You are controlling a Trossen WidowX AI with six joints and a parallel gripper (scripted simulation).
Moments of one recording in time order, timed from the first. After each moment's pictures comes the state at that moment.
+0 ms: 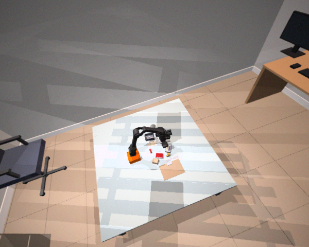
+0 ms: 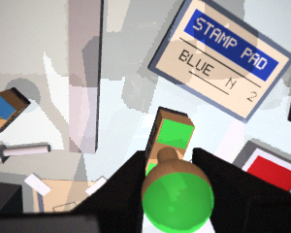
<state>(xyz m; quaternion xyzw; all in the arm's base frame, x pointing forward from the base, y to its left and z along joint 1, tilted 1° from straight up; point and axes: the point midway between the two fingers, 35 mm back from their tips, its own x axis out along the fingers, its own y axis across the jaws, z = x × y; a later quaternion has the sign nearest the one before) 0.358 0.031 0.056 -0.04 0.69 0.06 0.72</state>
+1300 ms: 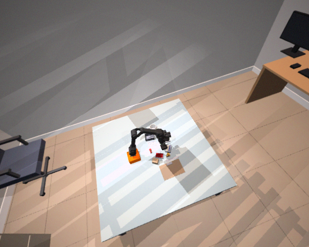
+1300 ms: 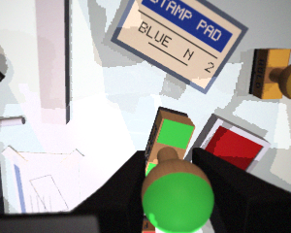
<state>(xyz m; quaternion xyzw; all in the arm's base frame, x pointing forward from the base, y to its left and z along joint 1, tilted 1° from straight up) 0.340 0.000 0.073 -0.05 0.69 0.05 0.72</state>
